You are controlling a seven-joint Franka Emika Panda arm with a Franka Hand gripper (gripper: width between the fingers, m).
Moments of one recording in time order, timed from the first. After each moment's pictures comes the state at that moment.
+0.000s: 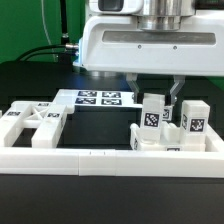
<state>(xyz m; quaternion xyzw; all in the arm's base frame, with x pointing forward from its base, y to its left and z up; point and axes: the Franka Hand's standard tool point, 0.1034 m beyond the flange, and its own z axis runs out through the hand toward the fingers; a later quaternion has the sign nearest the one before) 0.635 0.041 0.090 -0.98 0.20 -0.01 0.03</state>
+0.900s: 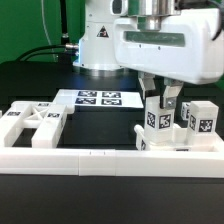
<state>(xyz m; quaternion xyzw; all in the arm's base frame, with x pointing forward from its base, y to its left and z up) 0.636 0.048 0.089 -0.81 0.58 -0.02 0.05</state>
